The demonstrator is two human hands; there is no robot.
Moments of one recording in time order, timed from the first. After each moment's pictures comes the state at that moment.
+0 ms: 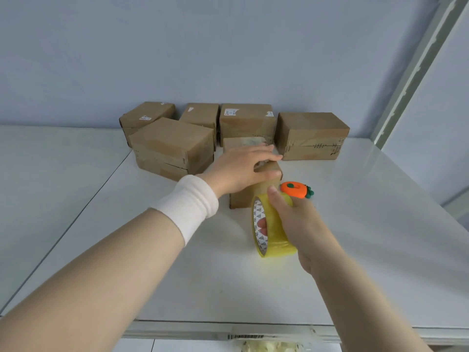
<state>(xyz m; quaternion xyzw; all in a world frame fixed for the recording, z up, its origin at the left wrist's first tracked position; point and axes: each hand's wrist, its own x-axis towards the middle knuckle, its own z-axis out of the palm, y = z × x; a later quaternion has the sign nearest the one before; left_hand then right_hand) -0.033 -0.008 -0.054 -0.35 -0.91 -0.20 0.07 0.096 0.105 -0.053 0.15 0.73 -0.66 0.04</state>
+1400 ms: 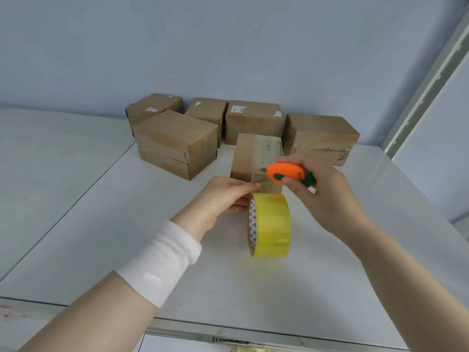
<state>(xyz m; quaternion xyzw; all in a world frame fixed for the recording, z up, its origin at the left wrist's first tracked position) 0.024 -0.017 -0.073 0.02 -0.71 -0.69 -0.15 0.058 0.163 -0.040 -0.20 0.88 -0.39 -0.20</state>
